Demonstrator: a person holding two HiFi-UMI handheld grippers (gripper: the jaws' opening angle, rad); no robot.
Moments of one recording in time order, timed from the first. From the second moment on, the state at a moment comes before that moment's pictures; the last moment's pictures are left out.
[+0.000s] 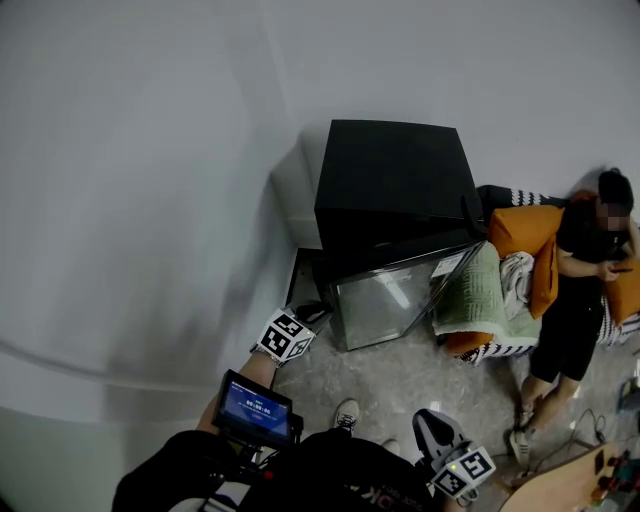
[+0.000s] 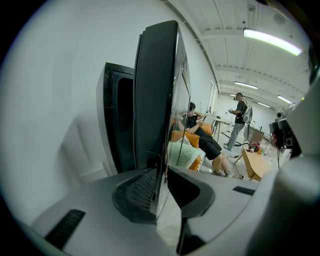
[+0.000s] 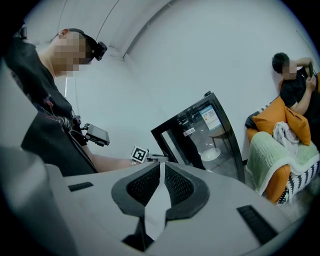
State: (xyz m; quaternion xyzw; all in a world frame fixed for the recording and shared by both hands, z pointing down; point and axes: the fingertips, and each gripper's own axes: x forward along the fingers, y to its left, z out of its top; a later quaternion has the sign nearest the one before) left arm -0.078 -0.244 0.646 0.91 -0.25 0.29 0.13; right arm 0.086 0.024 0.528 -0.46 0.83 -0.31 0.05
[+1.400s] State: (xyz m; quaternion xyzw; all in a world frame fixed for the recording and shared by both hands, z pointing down) left arm -0.046 -0.150 0.645 0.83 -0.48 0.25 0.14; right arm 0.170 0.116 0.520 -0.43 0.86 -0.29 0.04
